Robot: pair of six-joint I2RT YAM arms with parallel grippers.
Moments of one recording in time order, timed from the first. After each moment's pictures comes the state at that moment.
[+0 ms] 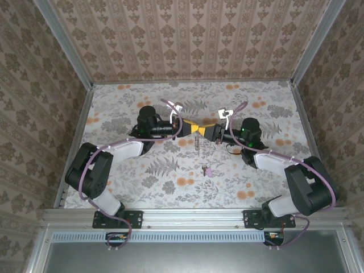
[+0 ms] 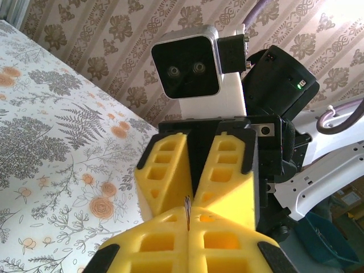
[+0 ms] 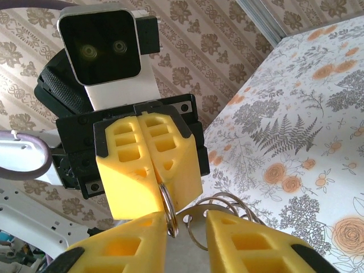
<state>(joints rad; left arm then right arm) -0.56 1.62 0.84 0.75 1.05 -0.62 0.35 1.42 0.58 0.83 -0.82 0.75</state>
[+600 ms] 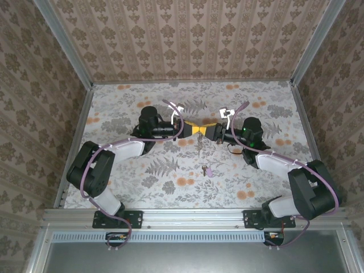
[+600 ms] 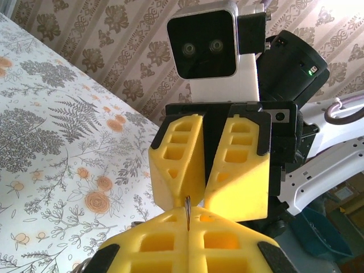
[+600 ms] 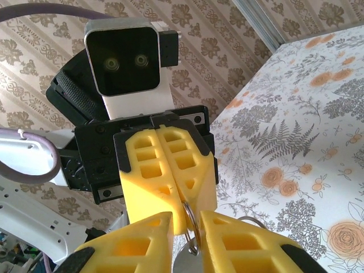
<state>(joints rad) -0.57 1.64 0.85 0.75 1.07 -0.62 0.34 1.38 0.58 0.79 -0.82 0.72</state>
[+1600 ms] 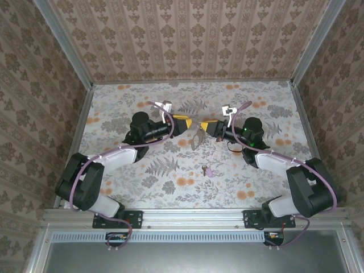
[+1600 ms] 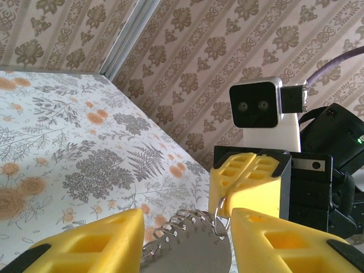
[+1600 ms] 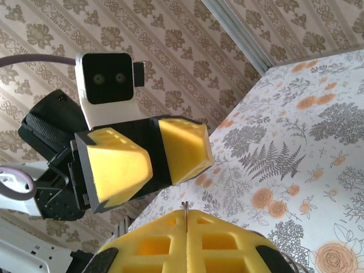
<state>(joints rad) -0.56 1.48 0.72 0.76 0.71 -0.64 0.33 1.41 0.58 0.88 -0.75 0.76</state>
